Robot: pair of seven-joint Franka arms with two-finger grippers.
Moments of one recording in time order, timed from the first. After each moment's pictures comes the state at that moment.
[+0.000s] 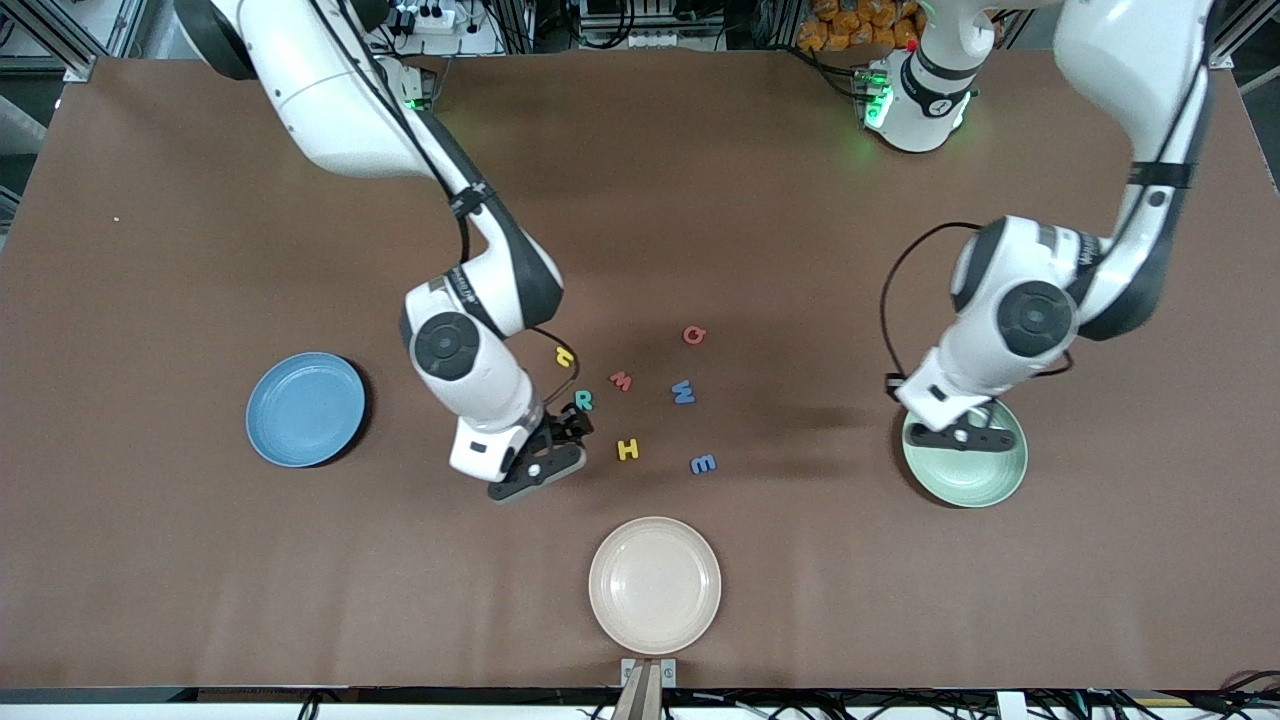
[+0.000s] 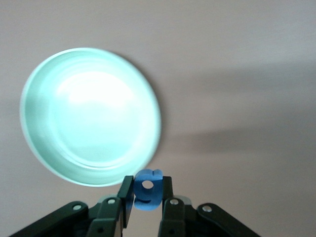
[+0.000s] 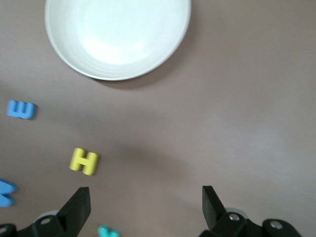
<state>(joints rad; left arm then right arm) 0.03 0.41 -0.25 -1.83 0.20 2.14 -0.20 0.53 0.80 -0.01 -1.32 0.10 2.33 0.04</state>
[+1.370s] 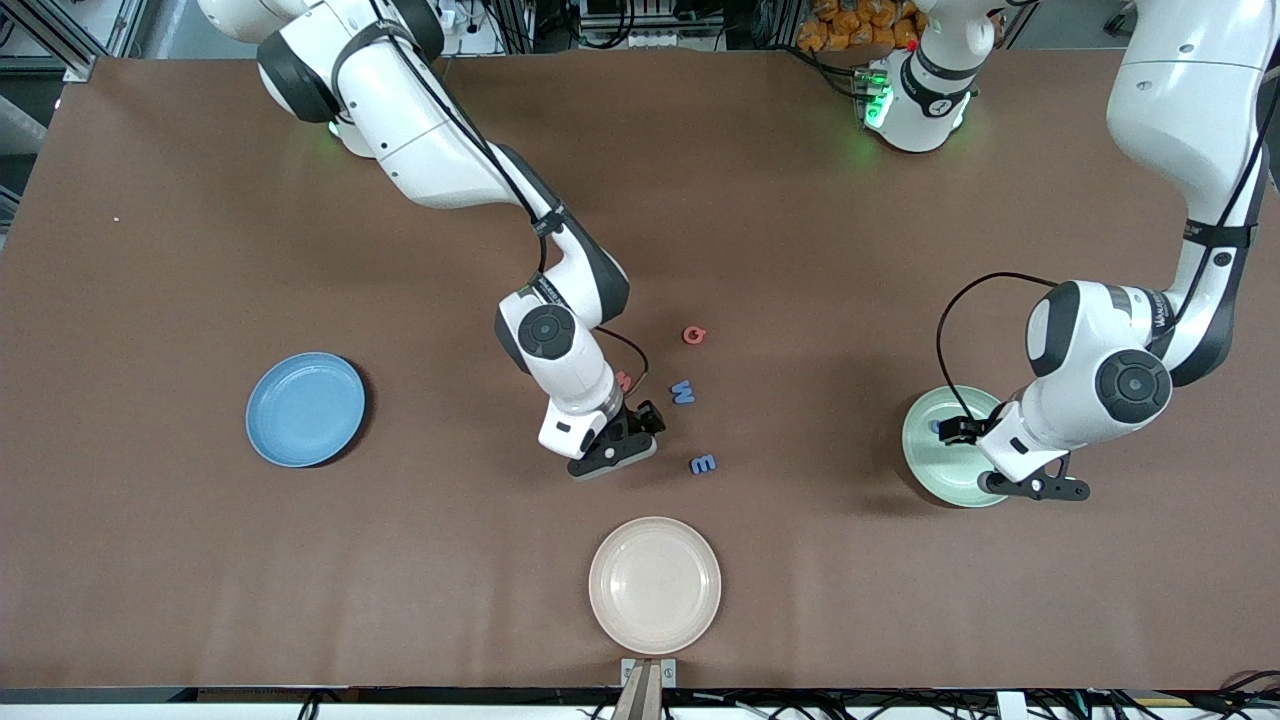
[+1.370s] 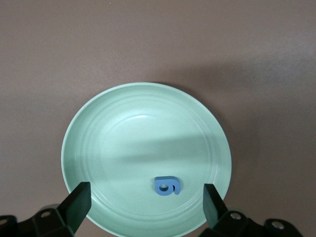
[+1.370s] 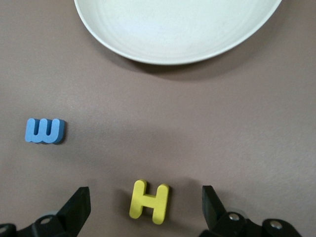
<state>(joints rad) 0.15 0.57 -0.26 -1.70 0.23 2.20 -0.10 0.65 0.98 -0.01 -1.28 0.10 2.58 0.27</state>
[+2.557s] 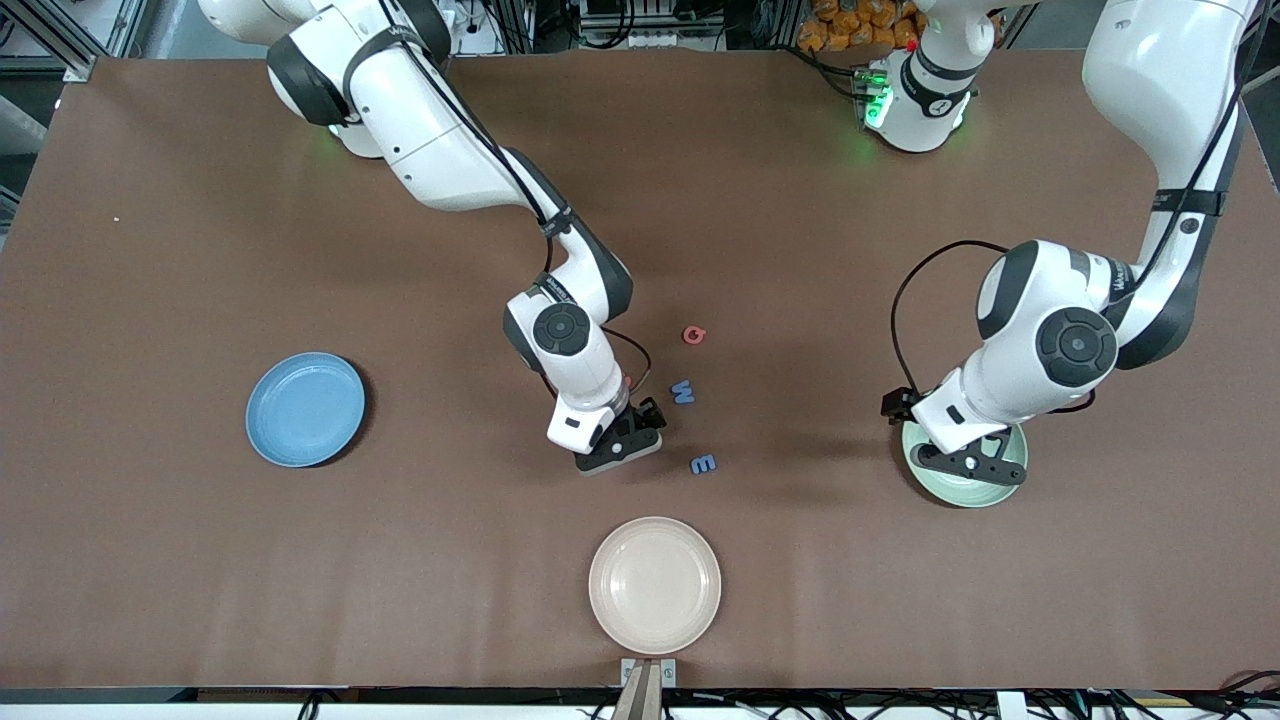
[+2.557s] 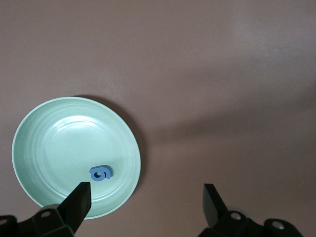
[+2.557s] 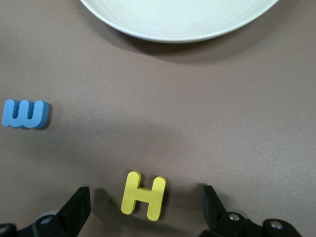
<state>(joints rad) 0.14 0.49 -0.44 -1.68 0.23 2.10 -0.12 0.68 1.00 -0.04 -1.28 0.04 2.57 0.29</state>
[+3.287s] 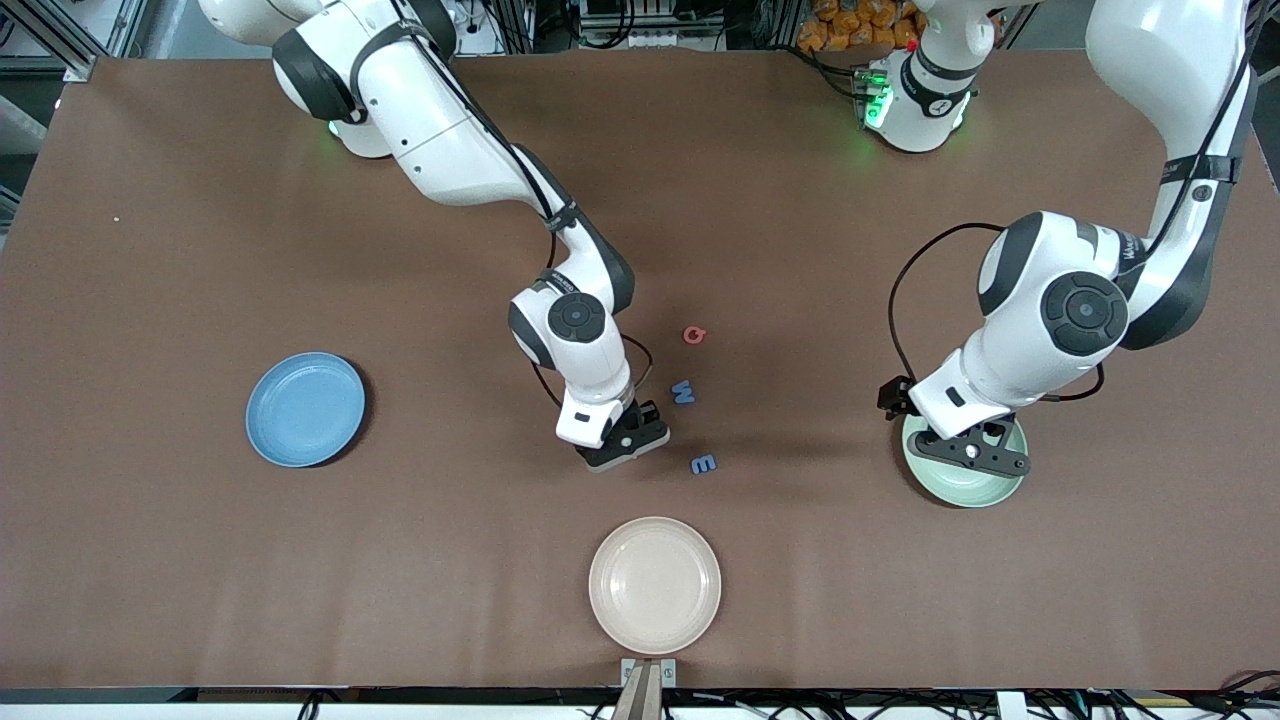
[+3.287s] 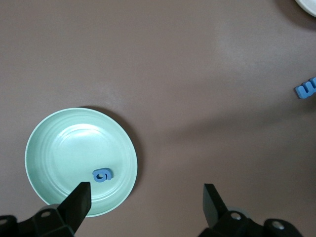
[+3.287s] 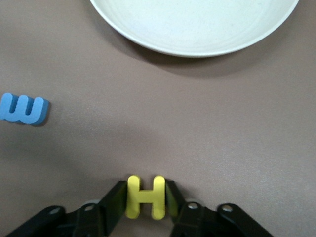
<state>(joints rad) 0.14 0.44 -0.46 -1.67 0.23 2.10 -0.12 0.71 1.00 -0.07 -1.27 -0.06 2.57 0.30</state>
